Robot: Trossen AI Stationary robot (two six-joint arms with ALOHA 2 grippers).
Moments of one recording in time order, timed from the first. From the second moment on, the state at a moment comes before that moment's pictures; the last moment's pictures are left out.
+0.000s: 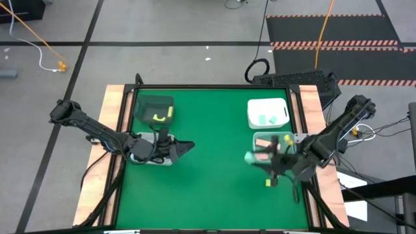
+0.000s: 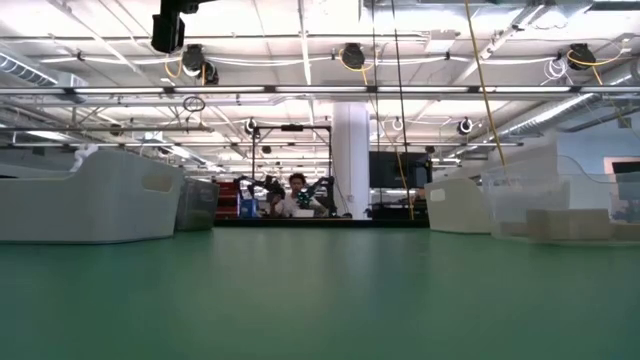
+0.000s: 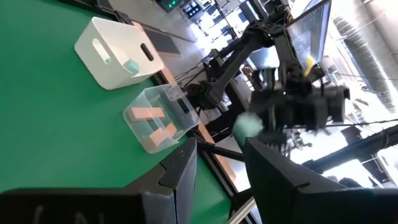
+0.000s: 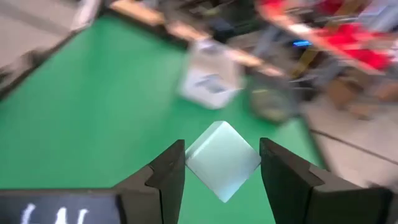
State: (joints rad) left arm -0.41 1.19 0.73 0.33 -0.64 -1.04; right arm 0.72 1.00 0.80 -0.34 0.79 0.01
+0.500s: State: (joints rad) left arm -0.41 1.19 0.73 0.40 -0.64 -0.75; right arm 0.72 0.87 0.80 -0.34 1.40 0.04
